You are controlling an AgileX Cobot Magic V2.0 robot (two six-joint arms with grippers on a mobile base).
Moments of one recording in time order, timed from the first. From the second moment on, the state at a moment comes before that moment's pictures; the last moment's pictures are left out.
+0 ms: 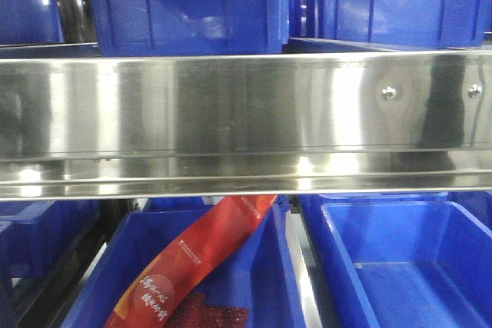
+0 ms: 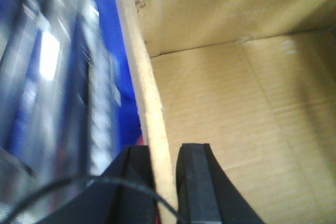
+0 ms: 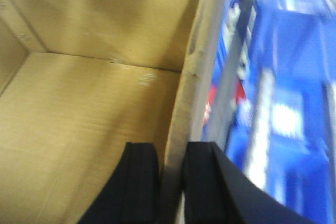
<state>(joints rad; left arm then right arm) -0.31 1.38 -1.88 0.15 1.25 -0.24 0.53 1.46 -2.05 -0.05 1.25 0.12</state>
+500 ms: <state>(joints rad) -0.40 1.37 -1.81 0.15 1.27 -0.25 0.53 1.29 -1.78 -0.06 1.26 0.13</state>
